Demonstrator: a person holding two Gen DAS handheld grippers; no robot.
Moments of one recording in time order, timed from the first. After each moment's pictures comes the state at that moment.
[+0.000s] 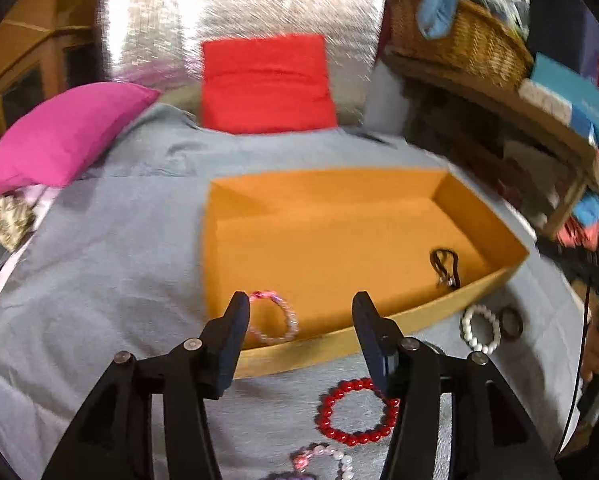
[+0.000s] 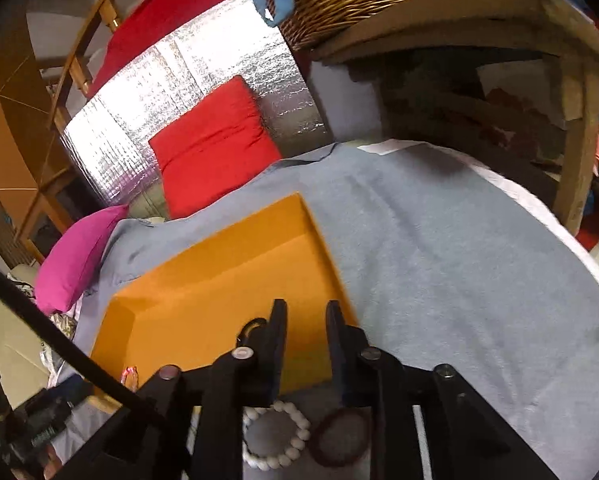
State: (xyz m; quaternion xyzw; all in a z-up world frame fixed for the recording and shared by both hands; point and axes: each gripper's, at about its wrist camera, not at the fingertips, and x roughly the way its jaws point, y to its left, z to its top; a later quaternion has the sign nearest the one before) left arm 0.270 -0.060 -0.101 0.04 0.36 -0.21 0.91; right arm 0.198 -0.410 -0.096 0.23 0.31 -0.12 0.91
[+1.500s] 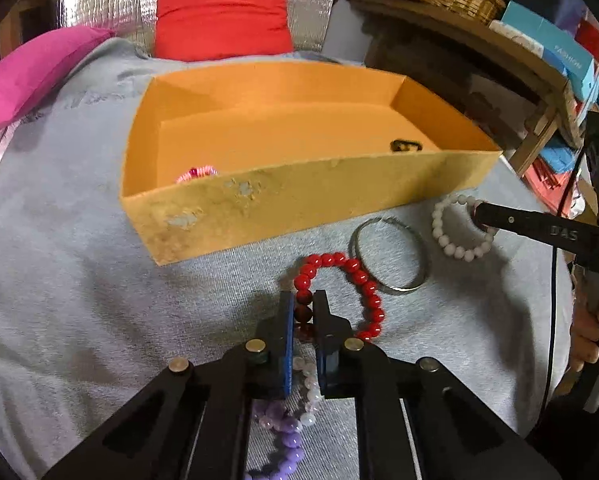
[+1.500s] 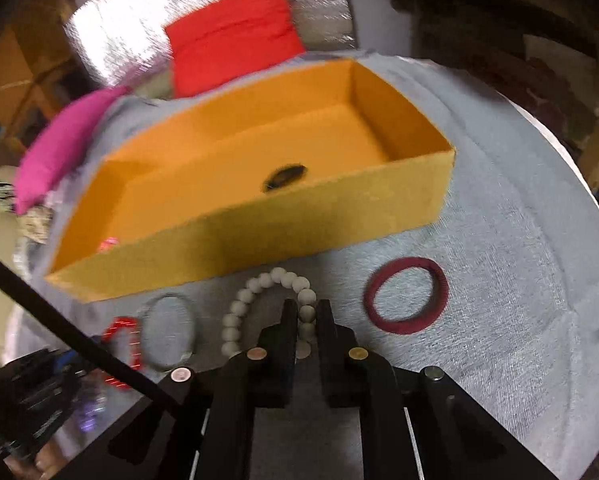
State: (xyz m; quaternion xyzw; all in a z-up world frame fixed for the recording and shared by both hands) left arm 0.234 -0.072 -0.165 0.06 0.45 -0.29 0.84; right arm 0.200 -0.321 -0.138 0.16 0.45 -0.07 0.87
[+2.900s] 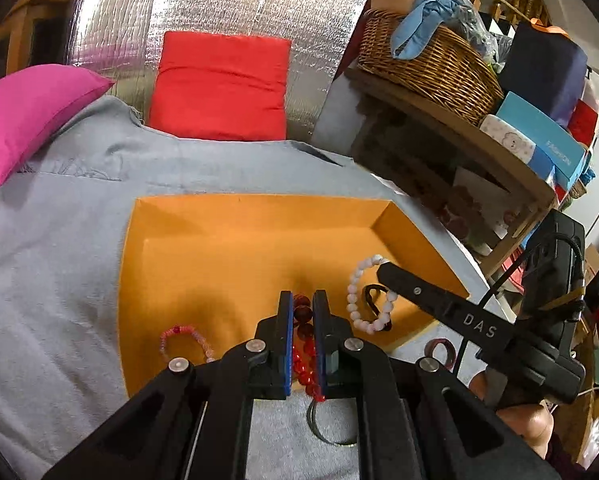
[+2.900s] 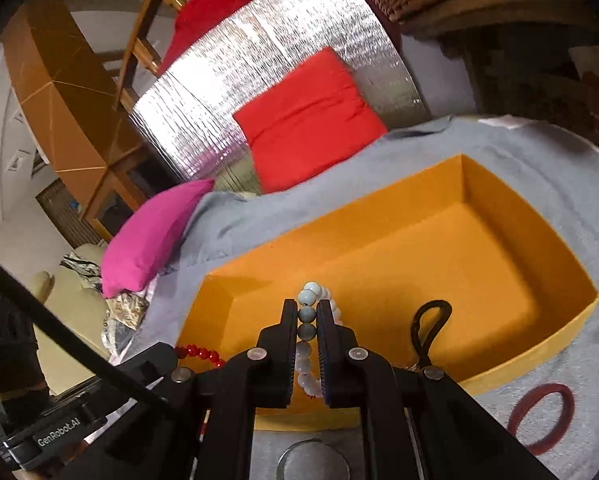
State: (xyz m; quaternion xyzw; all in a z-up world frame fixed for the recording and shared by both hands) left arm 0.307 -0.097 -0.093 -0.04 0.37 -0.31 0.87; right arm 0.270 -0.302 -0.108 0.26 0.30 0.03 0.92
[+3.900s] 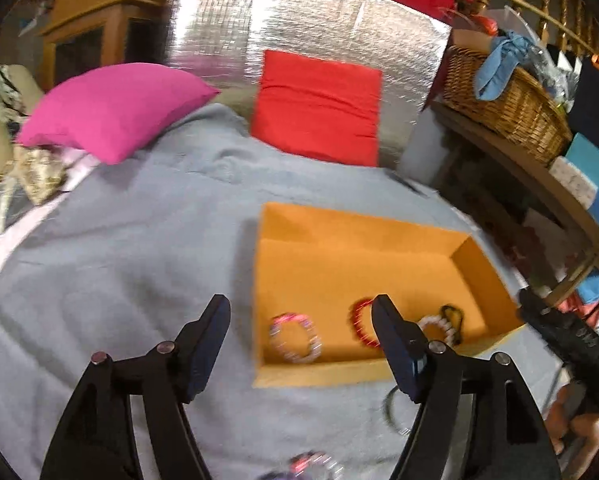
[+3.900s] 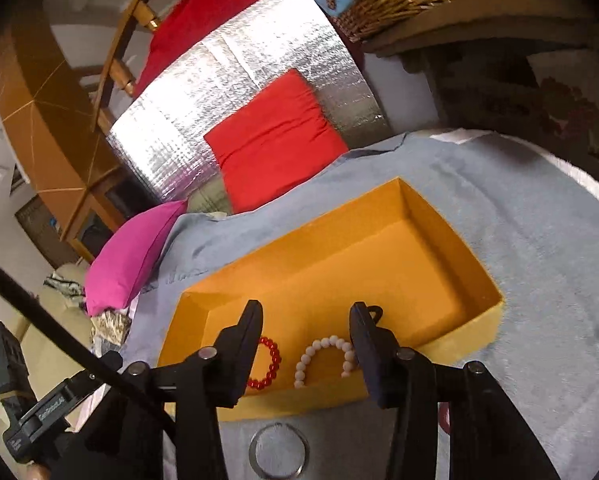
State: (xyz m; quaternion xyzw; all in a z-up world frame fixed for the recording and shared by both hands) left arm 0.280 -0.019 -0.081 -0.05 0.36 -0.15 0.92; right arm 0.225 -0.333 -0.080 0.27 0.28 -0.03 0.92
